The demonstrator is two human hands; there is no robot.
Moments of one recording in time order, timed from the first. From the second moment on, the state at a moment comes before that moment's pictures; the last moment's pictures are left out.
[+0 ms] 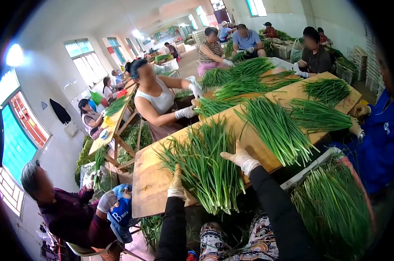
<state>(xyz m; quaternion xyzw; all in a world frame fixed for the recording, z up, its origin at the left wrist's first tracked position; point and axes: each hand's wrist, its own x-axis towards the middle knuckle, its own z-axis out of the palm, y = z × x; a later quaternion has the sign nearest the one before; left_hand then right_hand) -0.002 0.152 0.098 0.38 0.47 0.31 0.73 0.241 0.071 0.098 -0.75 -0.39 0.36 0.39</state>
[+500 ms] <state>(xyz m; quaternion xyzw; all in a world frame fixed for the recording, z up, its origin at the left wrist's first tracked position) 0.023 0.122 0.033 0.64 0.42 0.56 0.31 0.208 0.045 0.026 -0.75 -0.33 0.17 0.54</state>
